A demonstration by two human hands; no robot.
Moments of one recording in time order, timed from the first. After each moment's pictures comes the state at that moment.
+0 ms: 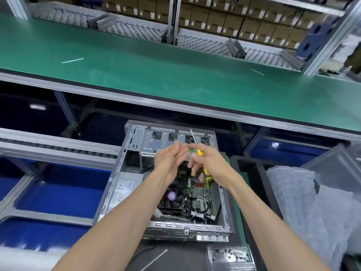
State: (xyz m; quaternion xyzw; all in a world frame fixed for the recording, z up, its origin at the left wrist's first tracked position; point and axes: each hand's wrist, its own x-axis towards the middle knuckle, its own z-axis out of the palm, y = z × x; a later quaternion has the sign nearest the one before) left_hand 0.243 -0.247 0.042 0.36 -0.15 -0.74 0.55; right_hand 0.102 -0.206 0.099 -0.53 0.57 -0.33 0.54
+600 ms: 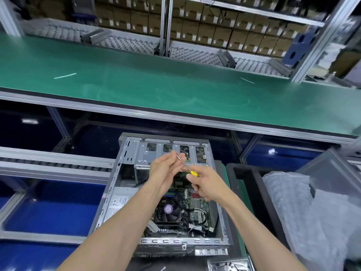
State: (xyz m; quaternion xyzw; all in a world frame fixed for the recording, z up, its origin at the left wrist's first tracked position) left_hand 0.247 -0.258 0.039 0.34 -0.20 -0.75 0.53; right_hand 0.096 -0.191 0.083 -0.56 0.60 -0.29 0.49
